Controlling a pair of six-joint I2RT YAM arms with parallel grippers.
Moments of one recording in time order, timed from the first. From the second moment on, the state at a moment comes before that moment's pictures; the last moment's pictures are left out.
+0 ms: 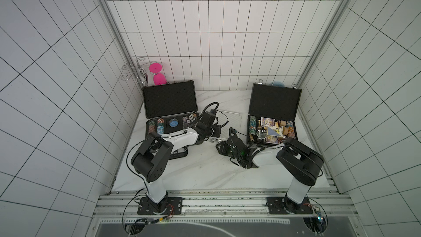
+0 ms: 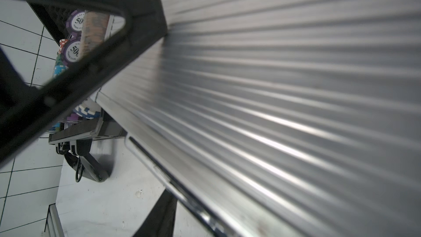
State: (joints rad) left arm -0.61 1.77 1.04 -0.10 0.14 -0.46; right arm 0.86 1.78 0.68 0.48 0.05 0.95
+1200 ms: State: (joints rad) left arm -0.61 1.76 1.02 -0.07 0.15 -0.46; right arm 0.90 1.84 0.61 0.72 0.19 1.08
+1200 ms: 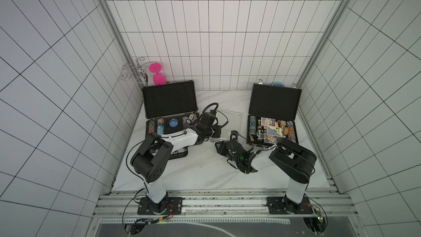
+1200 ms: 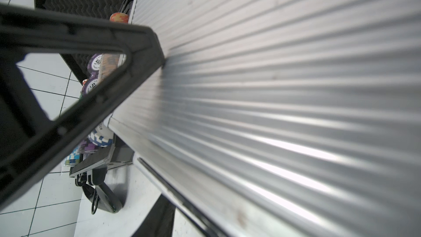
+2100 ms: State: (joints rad) left arm -0.61 1.77 1.03 -0.08 0.16 -0.46; right arm 0.88 1.78 0.61 0.63 0.16 1.06
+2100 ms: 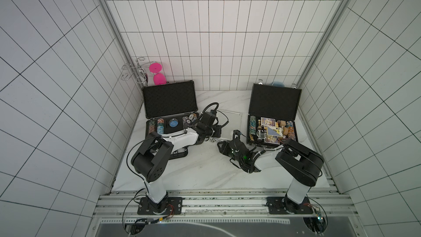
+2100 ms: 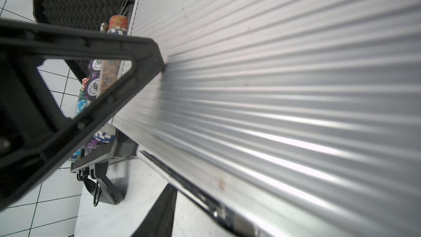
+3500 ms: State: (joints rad) left arm -0.61 1.77 1.02 -0.07 0.16 -0.46; right arm 0.85 1.86 0.56 0.83 0.12 1.08
